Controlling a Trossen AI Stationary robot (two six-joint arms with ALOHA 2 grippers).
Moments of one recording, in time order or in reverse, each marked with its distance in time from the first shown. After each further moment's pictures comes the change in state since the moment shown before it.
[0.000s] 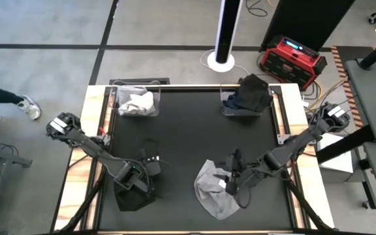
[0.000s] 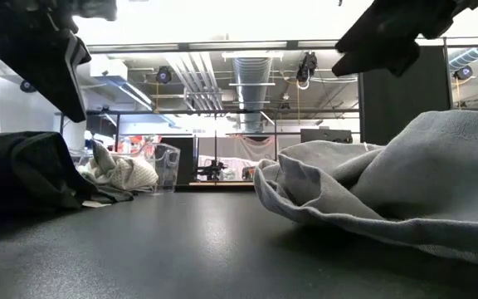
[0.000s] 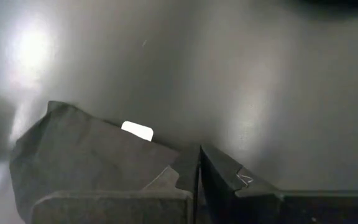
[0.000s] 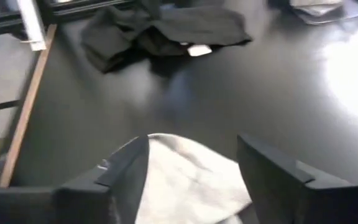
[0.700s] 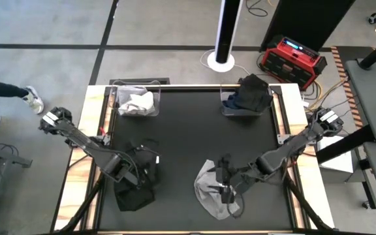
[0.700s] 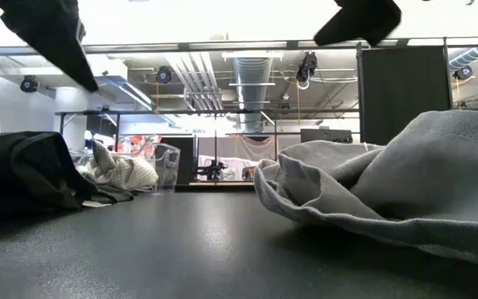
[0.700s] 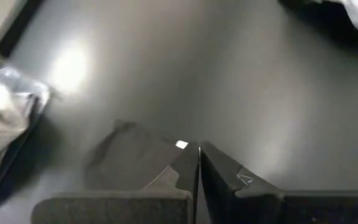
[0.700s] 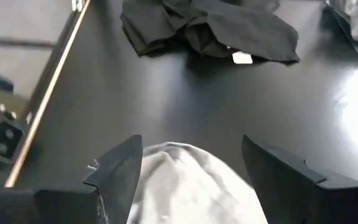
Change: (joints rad) left arm -0.001 -0.118 0.000 -0.133 -0.175 -0.056; right arm 0.016 0.133 0.208 -0.093 -0.126 -0.179
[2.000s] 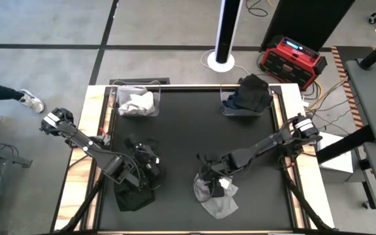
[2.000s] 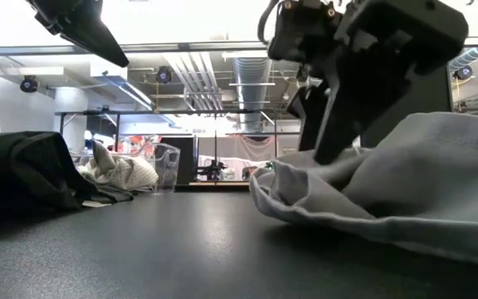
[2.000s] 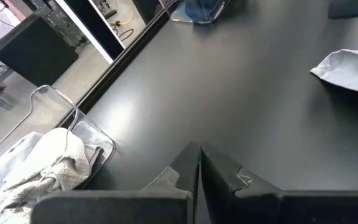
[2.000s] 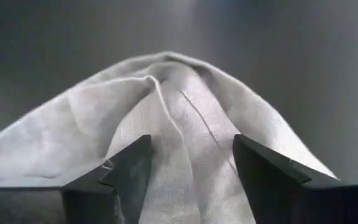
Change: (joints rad) left arm -0.008 -0.007 -0.002 -0.016 -0.344 -0.044; right arm -0.236 0.294 0.142 -0.188 -0.464 -0.134
